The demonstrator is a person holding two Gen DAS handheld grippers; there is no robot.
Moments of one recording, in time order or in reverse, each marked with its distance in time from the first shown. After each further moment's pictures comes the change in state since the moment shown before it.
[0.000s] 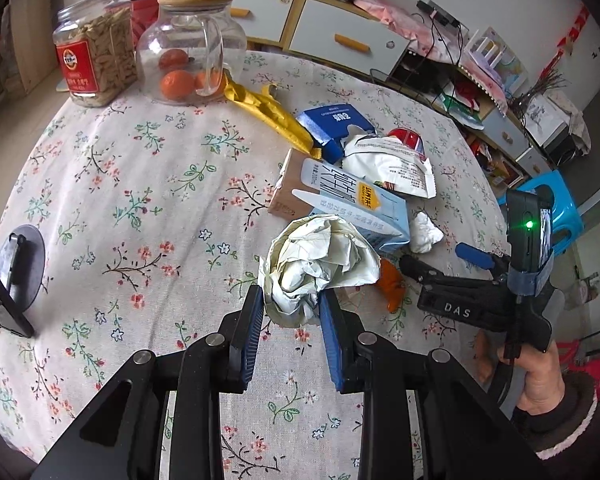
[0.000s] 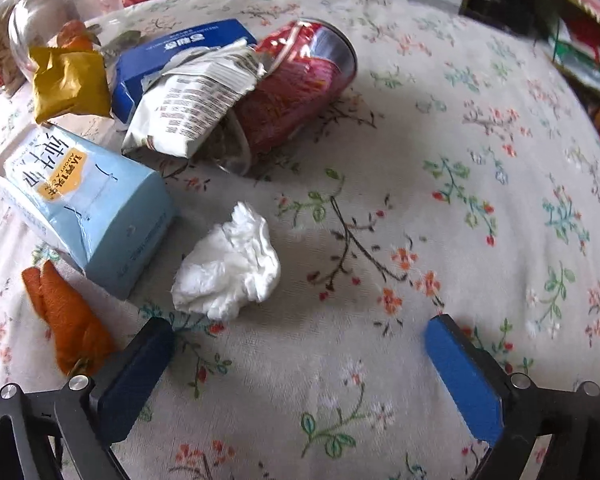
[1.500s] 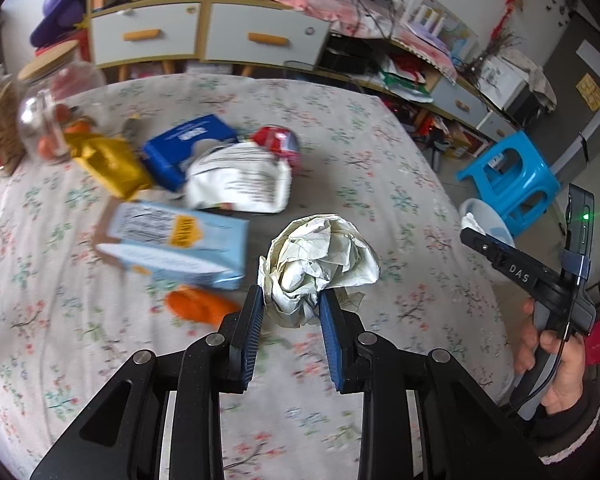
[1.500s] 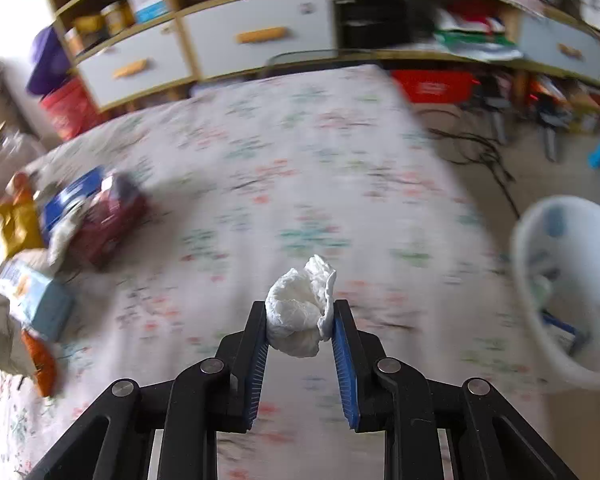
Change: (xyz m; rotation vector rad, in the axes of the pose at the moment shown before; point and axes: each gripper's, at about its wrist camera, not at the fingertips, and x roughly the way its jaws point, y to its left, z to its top) left arm 0.029 -0.131 0.019 0.176 0.000 -0.088; right arm -0.089 -0.166 -0.034 0.288 -0.182 -0.003
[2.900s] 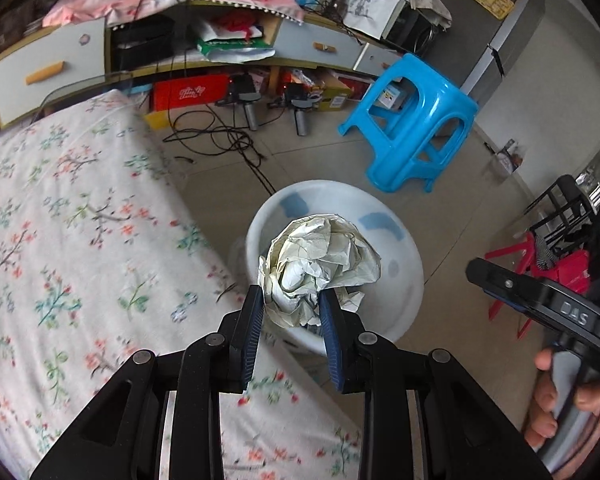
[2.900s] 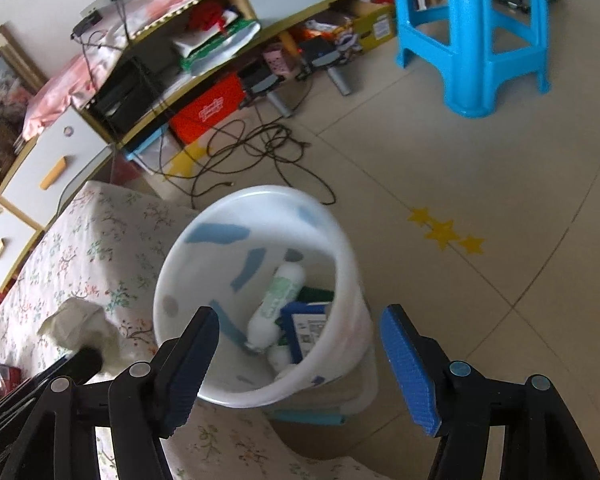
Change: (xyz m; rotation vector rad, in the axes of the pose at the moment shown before) left arm 0.157 -0.296 0.046 0.327 0.059 -0.261; right arm -0.092 -0.269 -0.023 0.559 -0.032 -0.164
